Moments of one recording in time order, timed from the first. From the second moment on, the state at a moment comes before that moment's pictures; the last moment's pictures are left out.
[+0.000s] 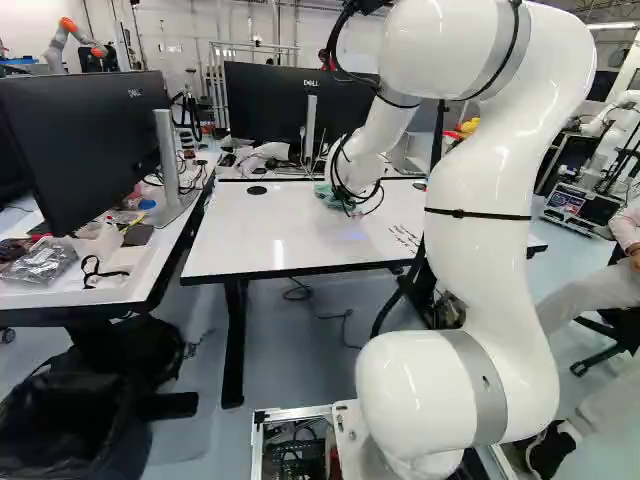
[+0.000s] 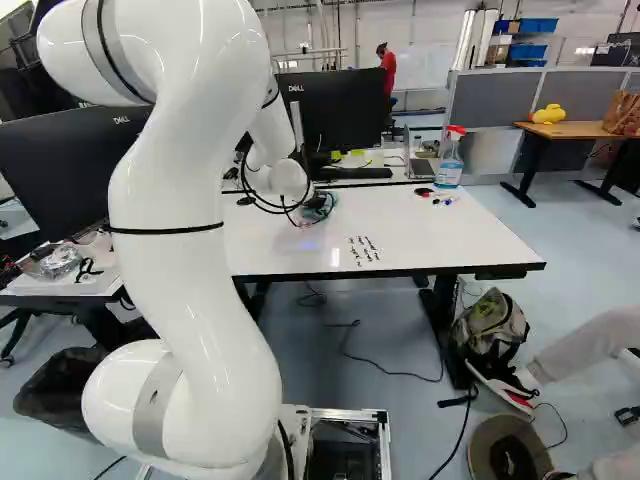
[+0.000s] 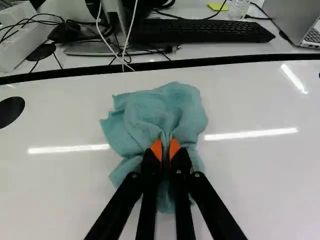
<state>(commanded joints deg) -3.0 -24.7 -55.9 0.0 18.6 0.0</state>
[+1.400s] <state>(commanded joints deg) -5.8 -36.7 -71.9 0.0 18.6 0.0</state>
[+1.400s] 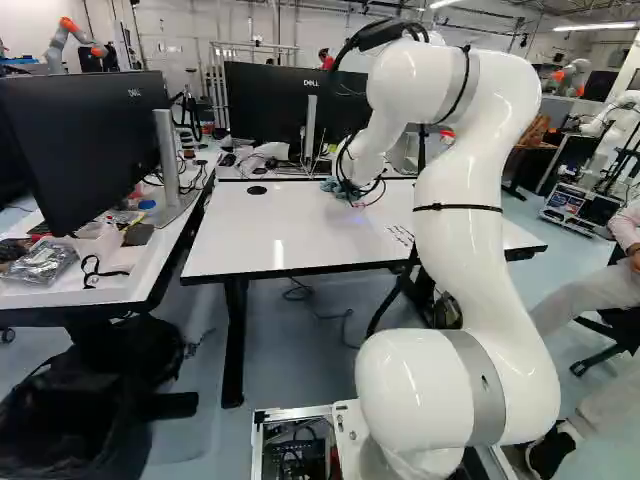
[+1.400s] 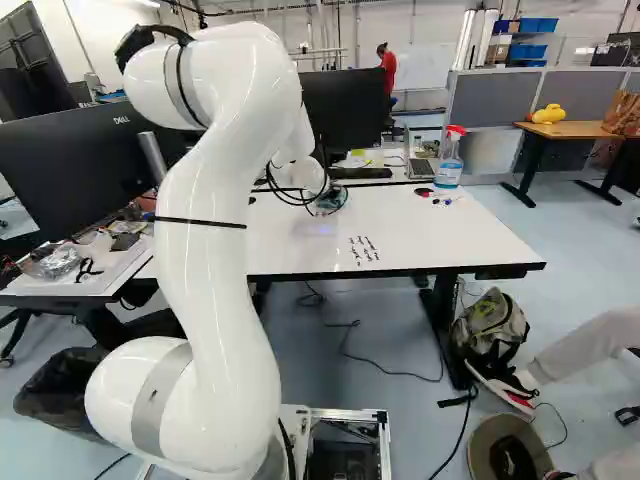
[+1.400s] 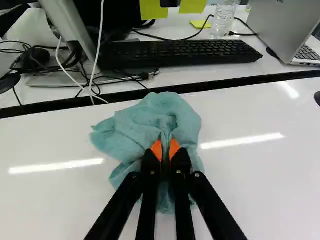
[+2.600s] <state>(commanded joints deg) 0.6 -26.5 -58.2 0.0 18.6 0.0</state>
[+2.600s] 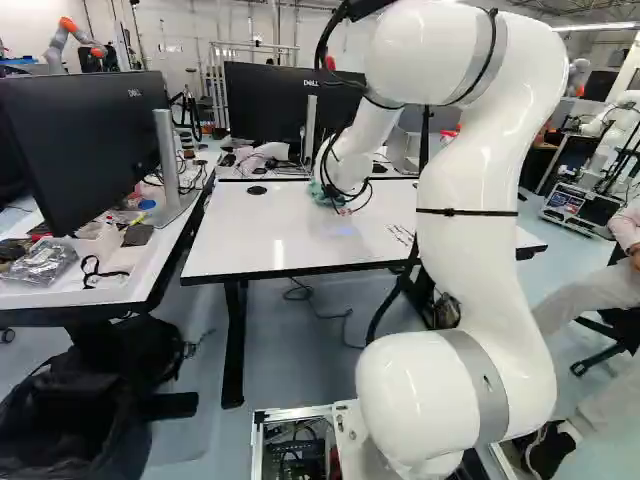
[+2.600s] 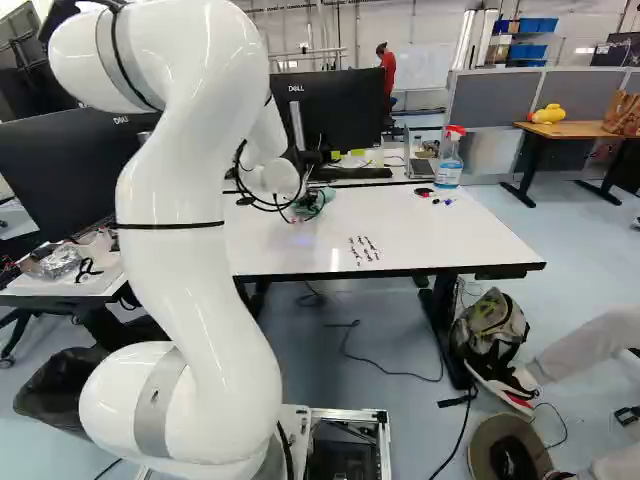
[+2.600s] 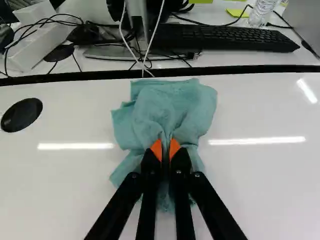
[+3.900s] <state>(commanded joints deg) -3.4 -19.4 -49.1 0.0 18.6 0.0</state>
